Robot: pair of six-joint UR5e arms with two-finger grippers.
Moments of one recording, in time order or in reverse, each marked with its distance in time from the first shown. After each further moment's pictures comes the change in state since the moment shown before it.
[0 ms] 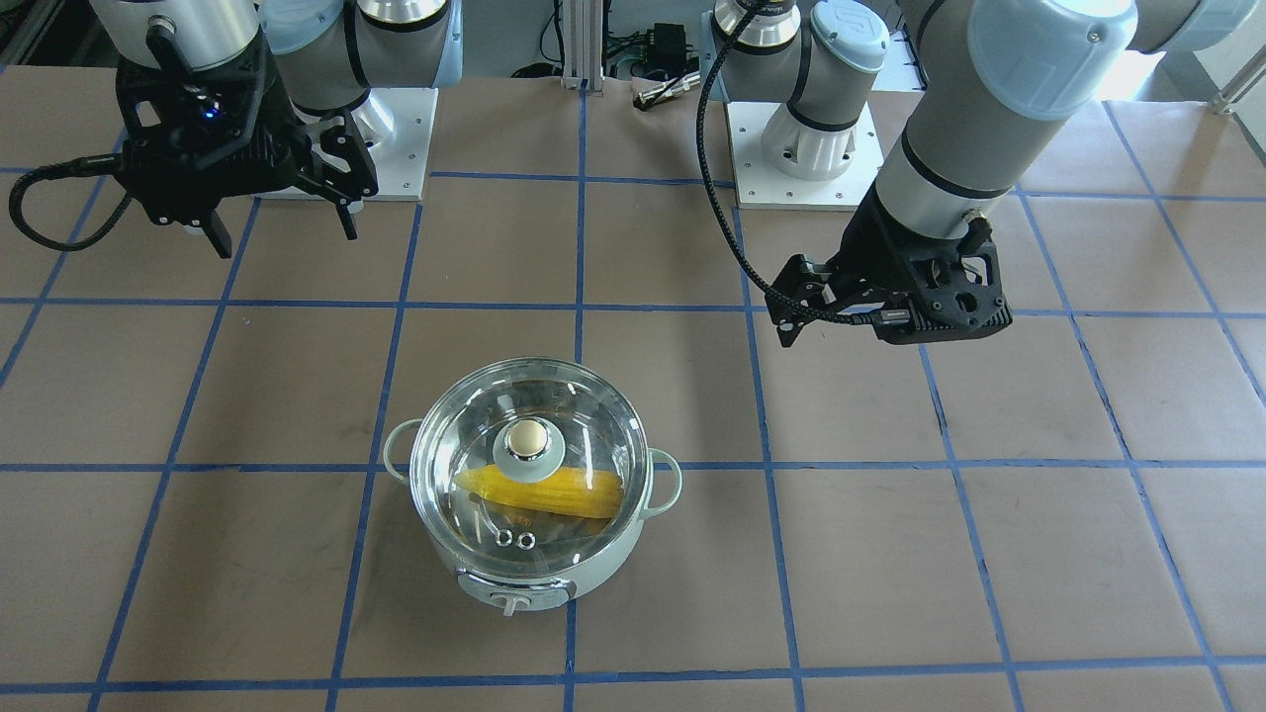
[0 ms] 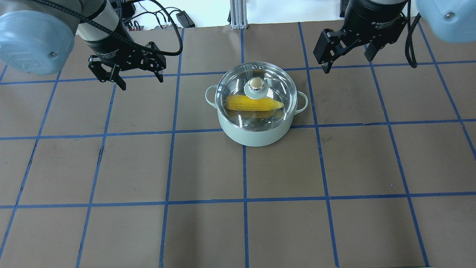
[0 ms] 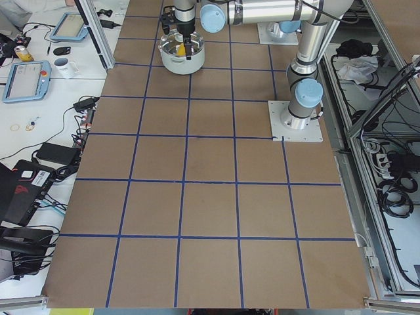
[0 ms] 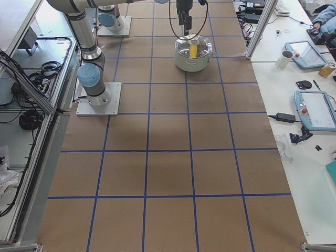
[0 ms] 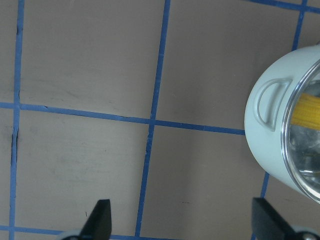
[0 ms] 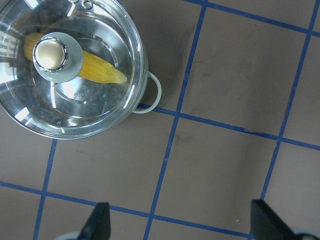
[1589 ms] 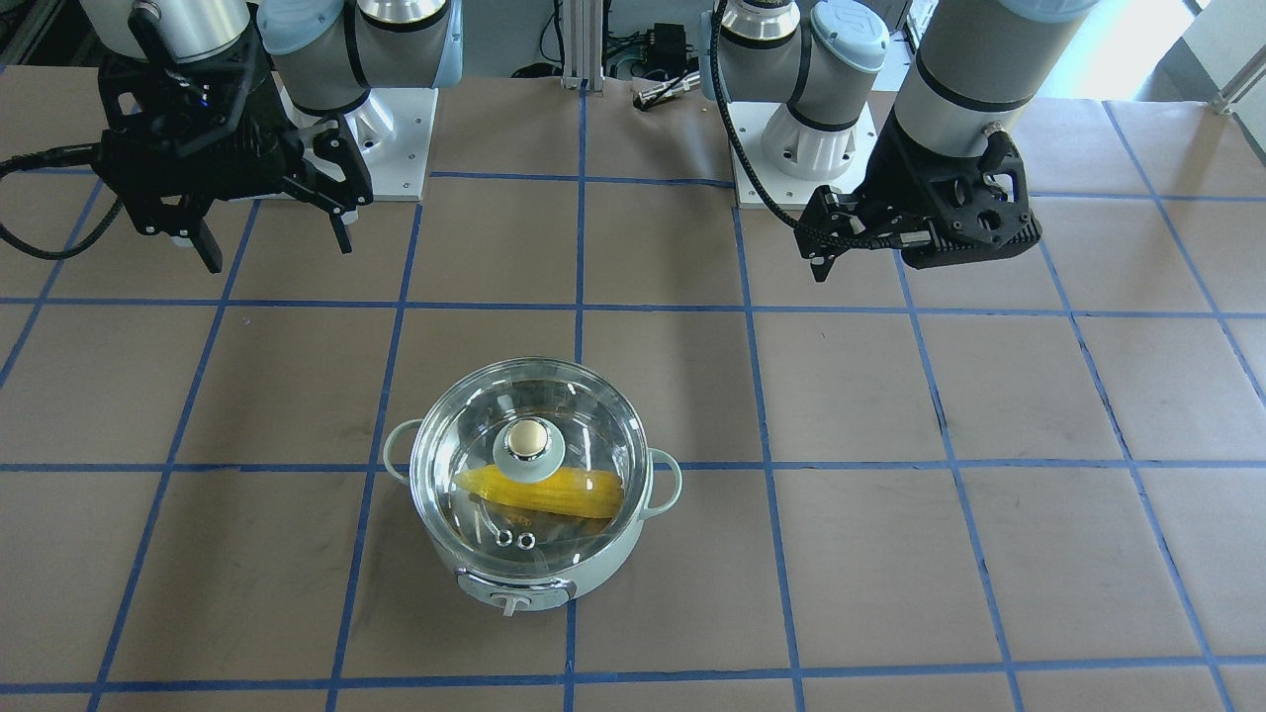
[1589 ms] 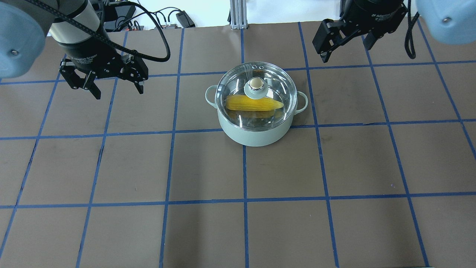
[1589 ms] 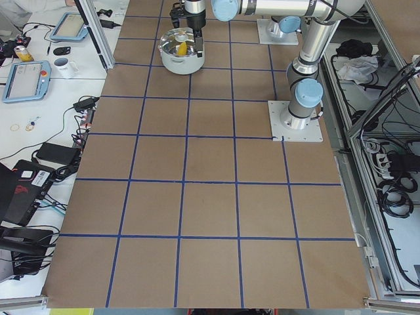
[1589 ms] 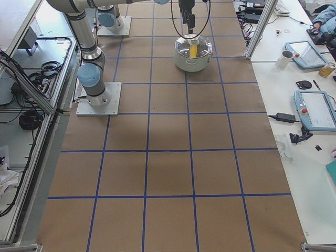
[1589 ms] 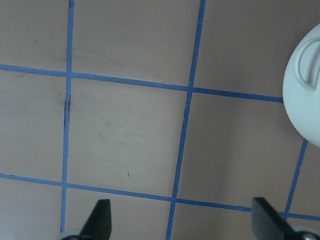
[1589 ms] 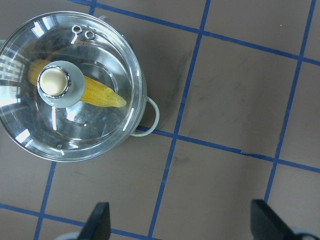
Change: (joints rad) left arm -0.001 0.085 0.007 -0.145 0.115 0.004; right arm -0.003 -0.004 0.007 -0.085 0.011 -0.008
